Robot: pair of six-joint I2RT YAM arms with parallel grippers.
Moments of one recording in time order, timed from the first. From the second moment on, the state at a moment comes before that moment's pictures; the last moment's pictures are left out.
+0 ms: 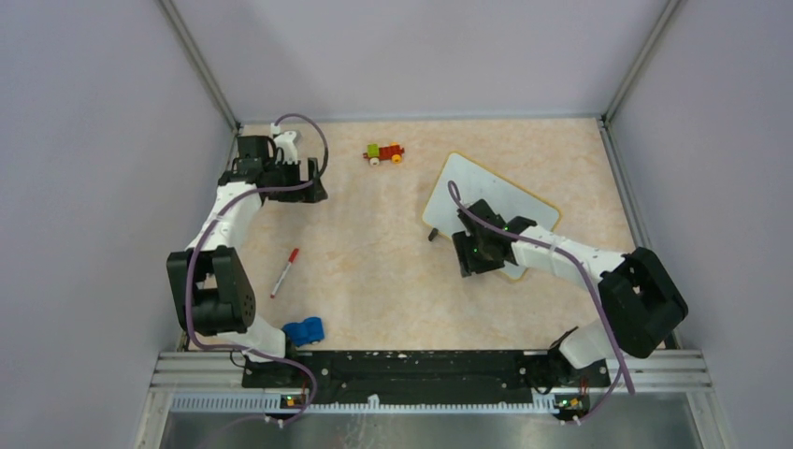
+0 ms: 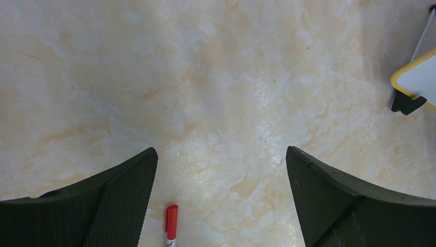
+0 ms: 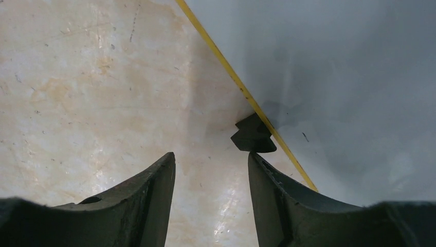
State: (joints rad) left arm 0.08 1.57 1.23 -0.52 0.43 0.08; right arm 0.68 1.46 0.89 -0.56 0.10 0.37
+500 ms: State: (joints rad) left arm 0.08 1.56 1.23 -0.52 0.43 0.07; right arm 0.67 1.46 0.86 -0.54 0.19 0.46
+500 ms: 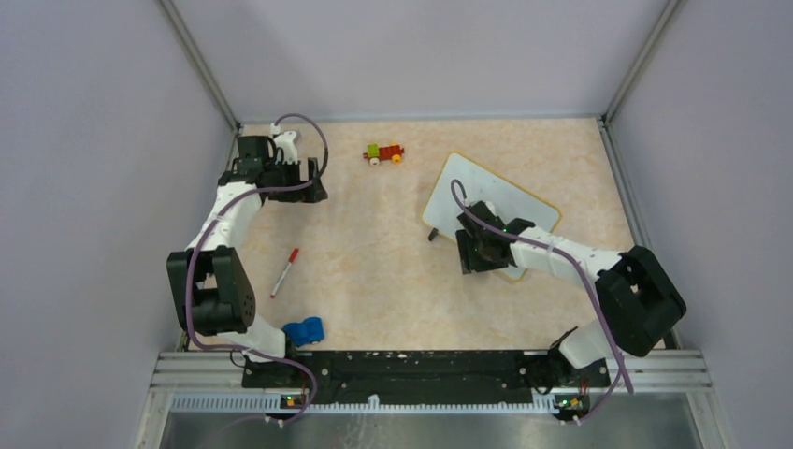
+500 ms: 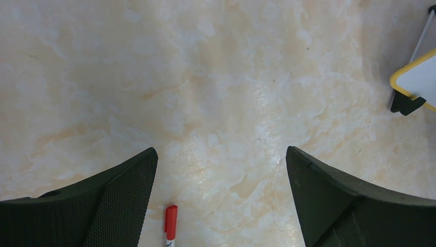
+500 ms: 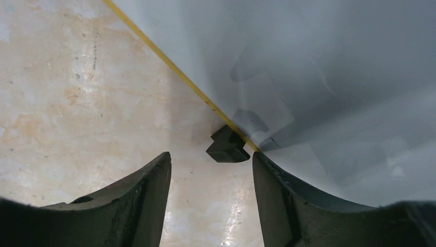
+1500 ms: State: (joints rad) left arm 0.08 1.56 1.23 -0.50 0.45 0.07; right arm 0.56 1.52 0.84 -0.44 0.38 0.34
